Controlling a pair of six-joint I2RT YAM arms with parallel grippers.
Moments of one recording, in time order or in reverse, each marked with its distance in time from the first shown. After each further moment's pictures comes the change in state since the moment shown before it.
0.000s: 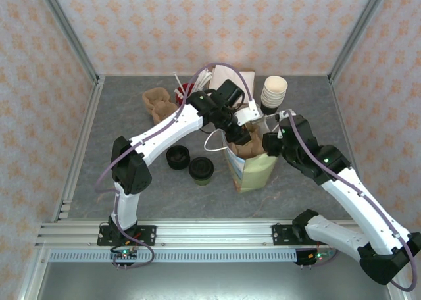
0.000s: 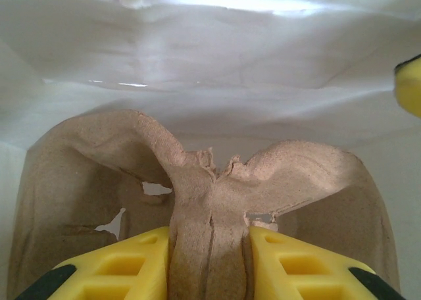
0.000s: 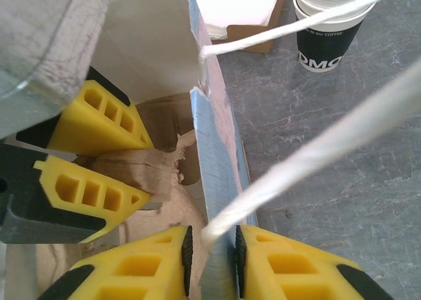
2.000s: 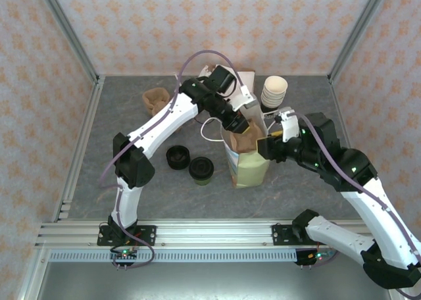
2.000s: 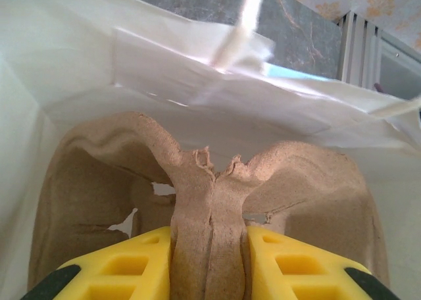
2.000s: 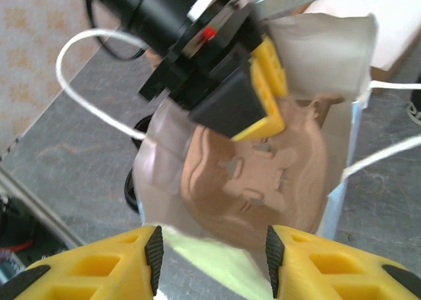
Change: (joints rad) left arm 0.078 0.059 0.170 -0.106 0.136 -0.114; right arm 0.026 -0.051 0.210 -0.129 -0.270 -0.187
